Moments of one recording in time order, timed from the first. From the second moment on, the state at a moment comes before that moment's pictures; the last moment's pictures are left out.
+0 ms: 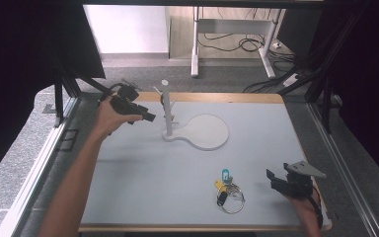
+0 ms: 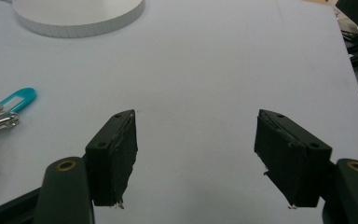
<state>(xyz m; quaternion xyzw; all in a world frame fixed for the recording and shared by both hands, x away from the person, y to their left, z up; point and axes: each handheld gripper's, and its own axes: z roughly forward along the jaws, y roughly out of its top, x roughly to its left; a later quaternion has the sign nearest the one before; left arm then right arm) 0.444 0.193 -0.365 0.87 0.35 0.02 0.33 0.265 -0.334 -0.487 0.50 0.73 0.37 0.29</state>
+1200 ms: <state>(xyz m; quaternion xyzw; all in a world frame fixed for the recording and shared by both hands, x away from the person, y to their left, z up) 0.289 0.191 -0.457 0.89 0.32 0.05 0.33 0.263 -0.312 -0.479 0.44 0.77 0.39 0.24</state>
